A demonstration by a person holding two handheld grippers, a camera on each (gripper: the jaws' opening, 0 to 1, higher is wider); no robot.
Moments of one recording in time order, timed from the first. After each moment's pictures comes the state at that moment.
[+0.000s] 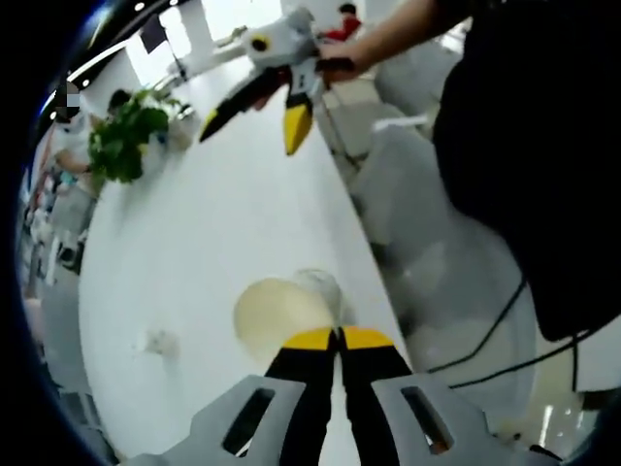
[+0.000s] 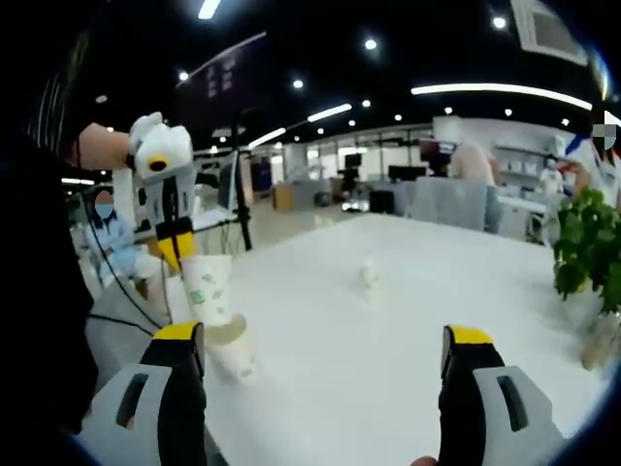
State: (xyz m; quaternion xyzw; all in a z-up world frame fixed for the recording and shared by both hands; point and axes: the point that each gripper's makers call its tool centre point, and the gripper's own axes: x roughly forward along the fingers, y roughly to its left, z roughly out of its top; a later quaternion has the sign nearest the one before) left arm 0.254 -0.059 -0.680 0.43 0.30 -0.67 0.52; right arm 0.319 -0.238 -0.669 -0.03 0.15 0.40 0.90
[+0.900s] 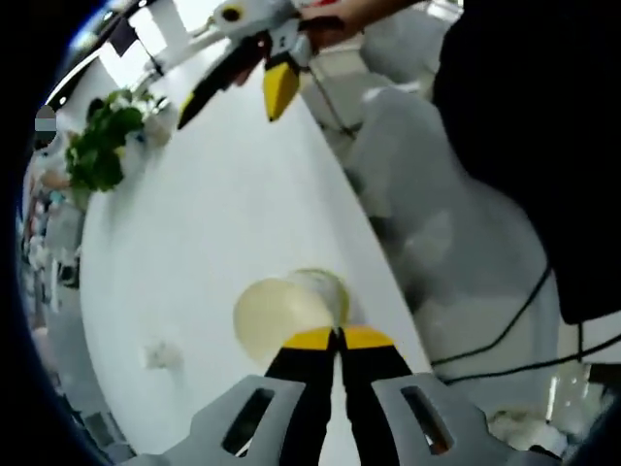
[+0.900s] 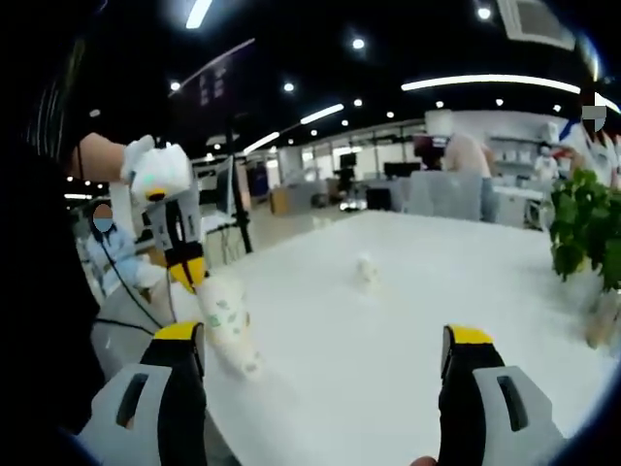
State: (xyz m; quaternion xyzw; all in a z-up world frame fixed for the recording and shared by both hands) left arm 0.254 -0.077 -0.715 0.50 0.31 -0.65 0.48; right arm 0.309 -0.252 -0.678 0.00 0.15 0.40 0.91
